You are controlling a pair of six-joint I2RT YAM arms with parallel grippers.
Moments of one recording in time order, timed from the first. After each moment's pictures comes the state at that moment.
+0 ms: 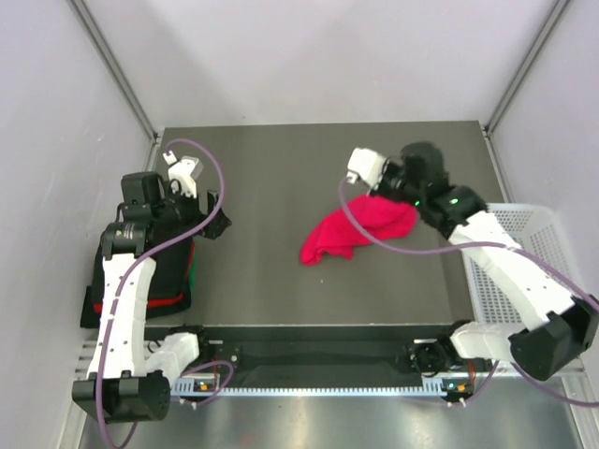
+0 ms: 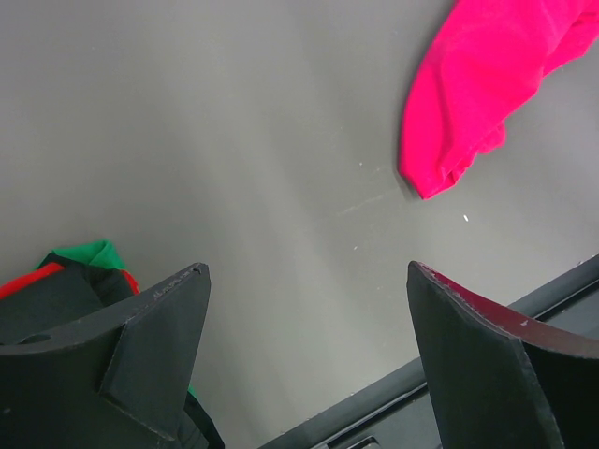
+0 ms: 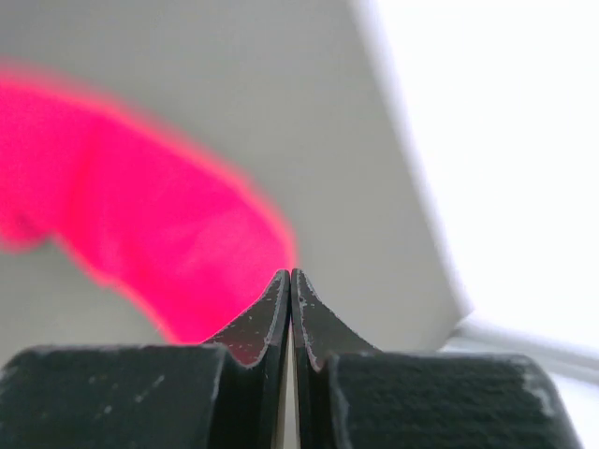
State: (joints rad) left arm 0.07 0.99 1.16 -0.86 0.51 0.13; right arm 0.53 1.26 1.18 -0.52 -0.01 -0.82
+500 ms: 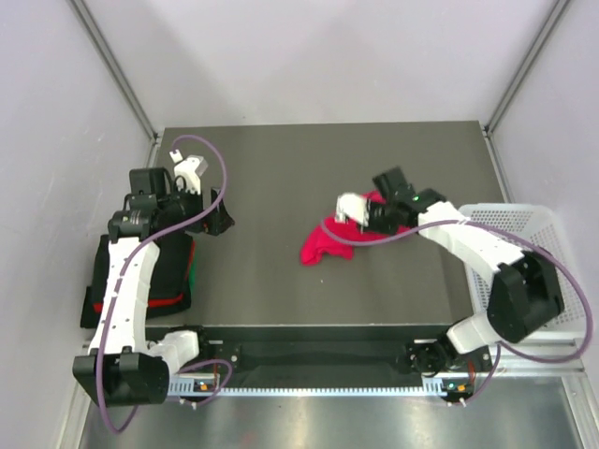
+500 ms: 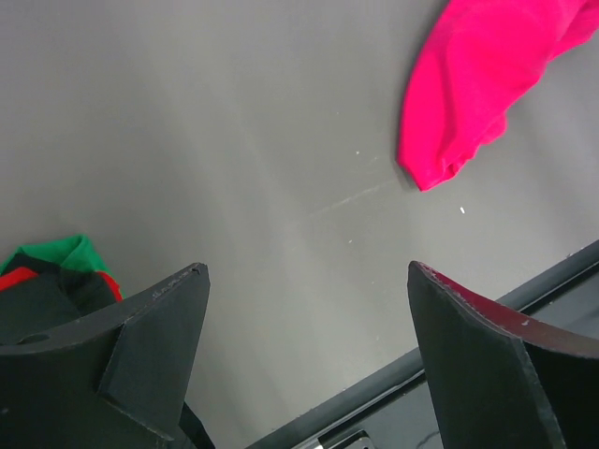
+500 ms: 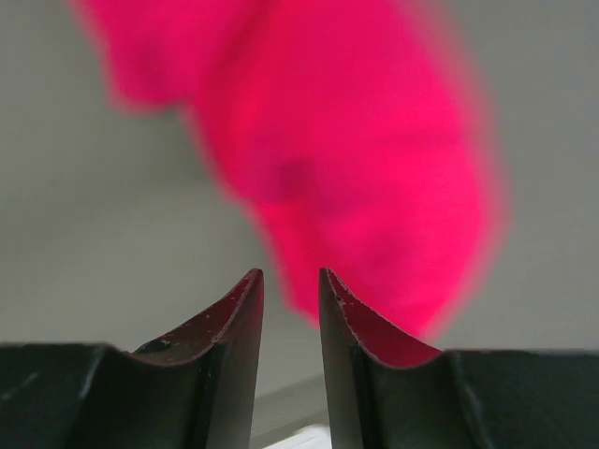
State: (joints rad) left arm 0.07 1.08 1.15 -0.85 0.54 0.12; right arm 0.51 1.42 1.17 -0.65 -0.12 -0.94
